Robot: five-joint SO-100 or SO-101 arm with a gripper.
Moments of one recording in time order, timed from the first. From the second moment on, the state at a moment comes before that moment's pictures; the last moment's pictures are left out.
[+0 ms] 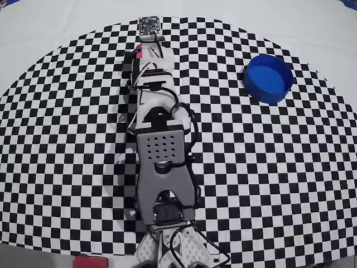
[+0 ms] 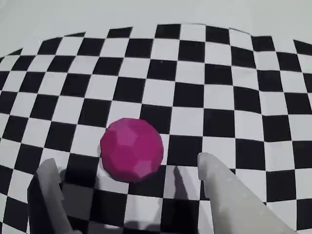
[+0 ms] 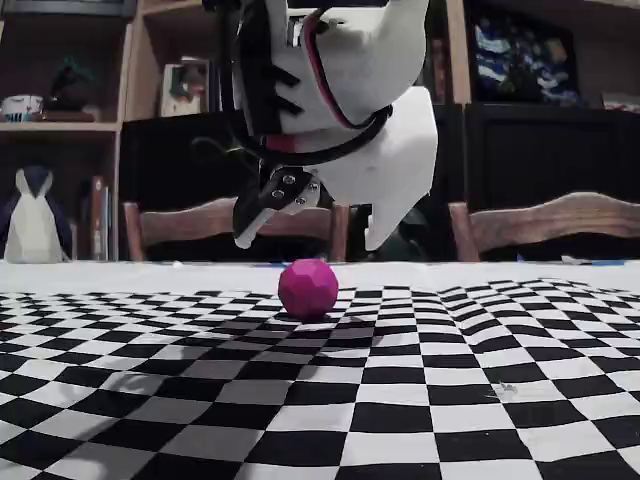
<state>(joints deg) -4.4 56.8 86.3 1.6 -92.5</state>
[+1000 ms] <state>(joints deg) -4.0 46.0 72.2 3.9 -92.5</state>
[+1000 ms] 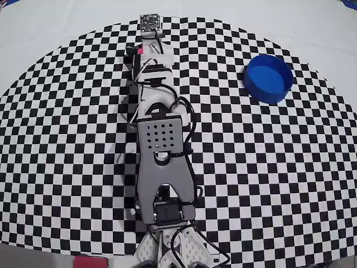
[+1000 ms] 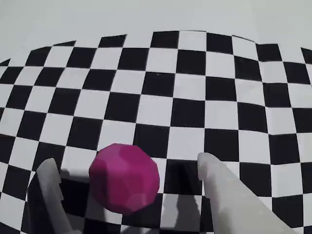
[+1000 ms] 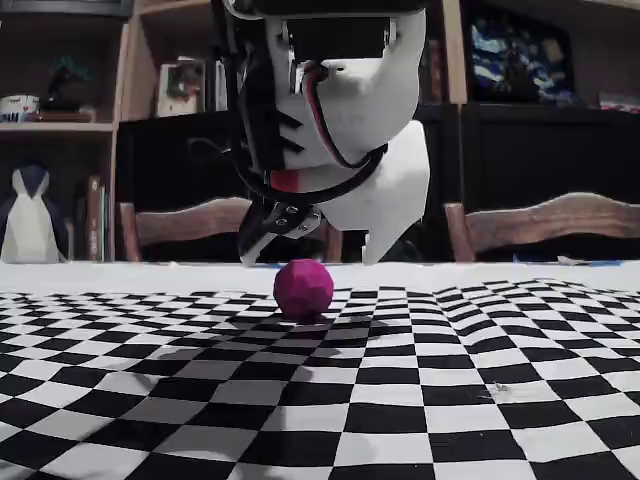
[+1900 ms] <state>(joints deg) -3.3 38.8 63.7 4.7 -92.5</state>
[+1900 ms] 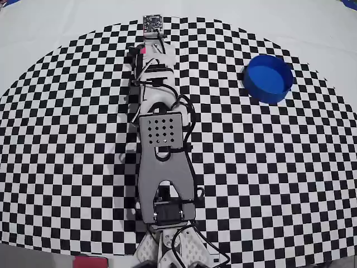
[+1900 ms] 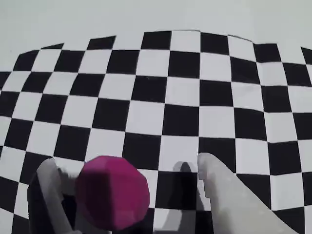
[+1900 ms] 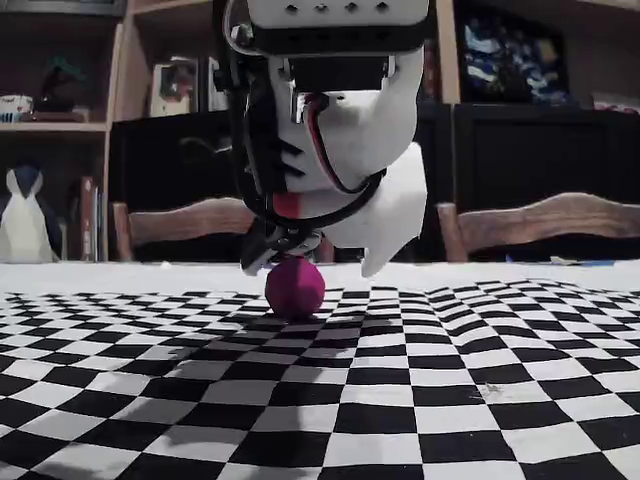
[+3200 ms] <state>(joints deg) -4.9 35.1 59.9 5.0 -92.5</state>
